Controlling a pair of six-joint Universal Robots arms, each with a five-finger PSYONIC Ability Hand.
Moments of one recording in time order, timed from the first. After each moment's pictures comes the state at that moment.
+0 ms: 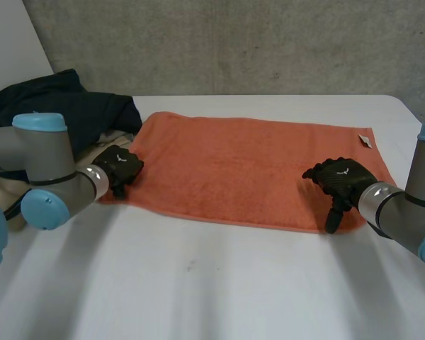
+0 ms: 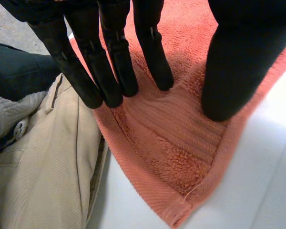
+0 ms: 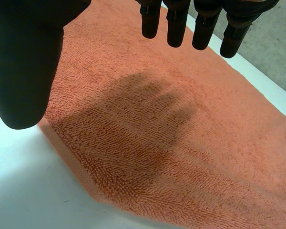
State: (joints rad) left arm 4.48 -2.48 -0.99 3.00 -1.34 3.90; right arm 1.79 -1.04 1.47 0.09 1.33 2.63; left_hand 0.91 0.90 0.89 0.89 0.71; right_hand 0.22 0.21 0.21 0.21 0.05
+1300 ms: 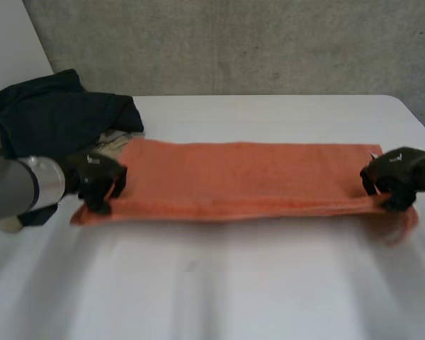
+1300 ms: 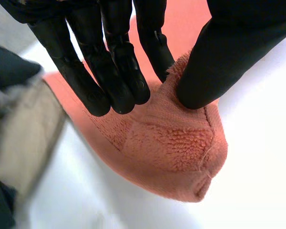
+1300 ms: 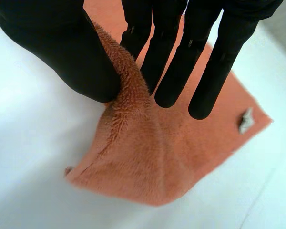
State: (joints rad) left arm 4.53 -1.98 -1.32 2.59 -1.27 3.75; right arm 1.59 -1.15 1.24 0.68 1.25 2.29; left_hand 1.14 1.19 1.19 1.19 0.98; right_hand 1.08 1.17 1.18 1.19 1.01
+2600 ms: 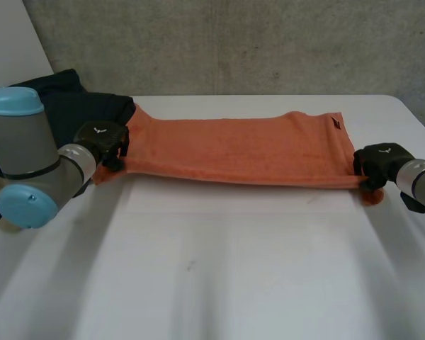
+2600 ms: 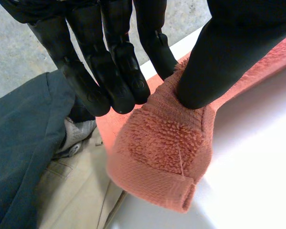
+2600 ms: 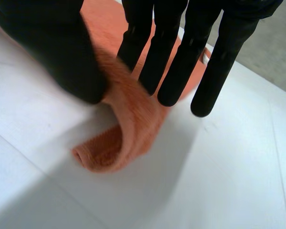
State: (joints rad) left arm 4.45 -2.21 -1.19 3.11 -1.45 3.46; right arm 1.58 -0.80 1.13 0.15 1.24 2.68; left_hand 1.14 1.20 1.19 1.19 0.98; right_hand 1.11 1.09 1.10 1.10 0.93
